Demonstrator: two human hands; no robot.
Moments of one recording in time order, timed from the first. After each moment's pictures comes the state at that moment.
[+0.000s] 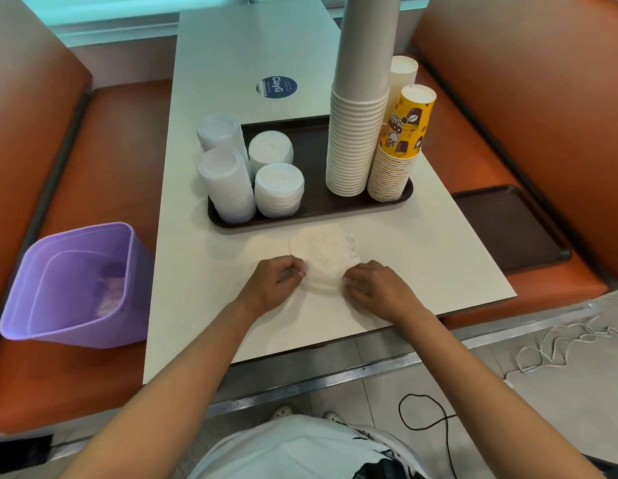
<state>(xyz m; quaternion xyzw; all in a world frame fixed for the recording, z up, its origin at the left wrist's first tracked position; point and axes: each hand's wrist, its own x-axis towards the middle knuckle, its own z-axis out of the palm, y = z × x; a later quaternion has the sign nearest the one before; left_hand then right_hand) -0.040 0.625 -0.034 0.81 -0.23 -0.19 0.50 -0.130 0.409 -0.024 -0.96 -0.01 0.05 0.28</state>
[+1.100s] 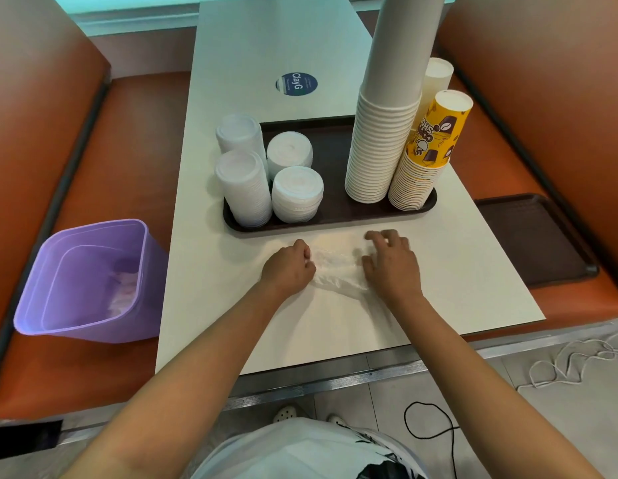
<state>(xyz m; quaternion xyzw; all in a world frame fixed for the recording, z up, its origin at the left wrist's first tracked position) -0.003 0.598 -0.020 0.95 -0.16 -0.17 0.21 -0.077 0.423 -0.016 -0.97 0.15 -0.07 0.18</state>
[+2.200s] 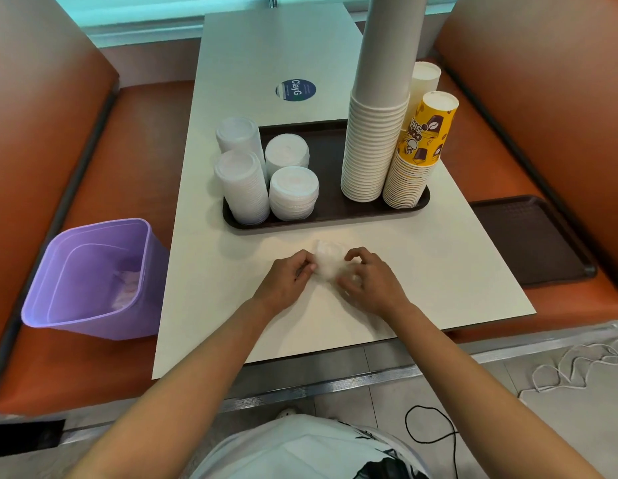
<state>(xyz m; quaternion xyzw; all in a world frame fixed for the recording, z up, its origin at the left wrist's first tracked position) -0.038 0.612 -0.025 0.85 -0.22 -0.14 0.46 -0.099 0.431 -0.028 -0.95 0.03 0.01 0.30</state>
